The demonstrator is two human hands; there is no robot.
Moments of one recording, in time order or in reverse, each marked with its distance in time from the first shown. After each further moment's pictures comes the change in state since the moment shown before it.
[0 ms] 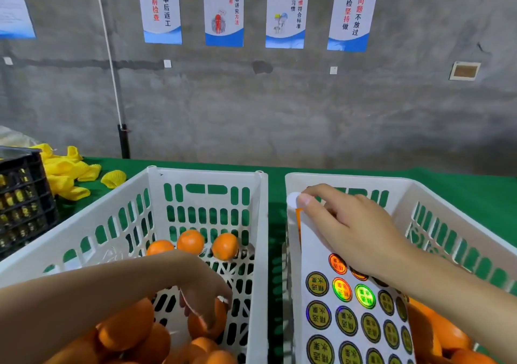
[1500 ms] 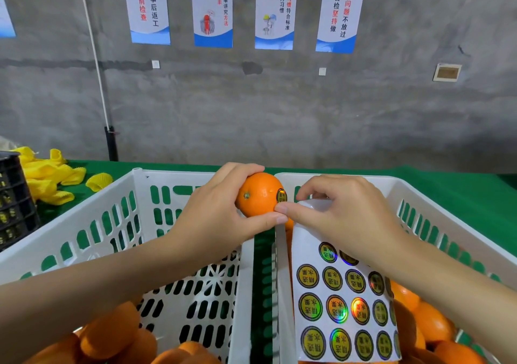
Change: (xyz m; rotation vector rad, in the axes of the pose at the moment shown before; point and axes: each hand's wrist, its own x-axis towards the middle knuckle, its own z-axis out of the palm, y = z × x) left_hand -0.035 0.036 -0.039 -0.433 1.310 0.463; right_hand 0.006 -0.008 -0.018 -0.022 0.161 -0.034
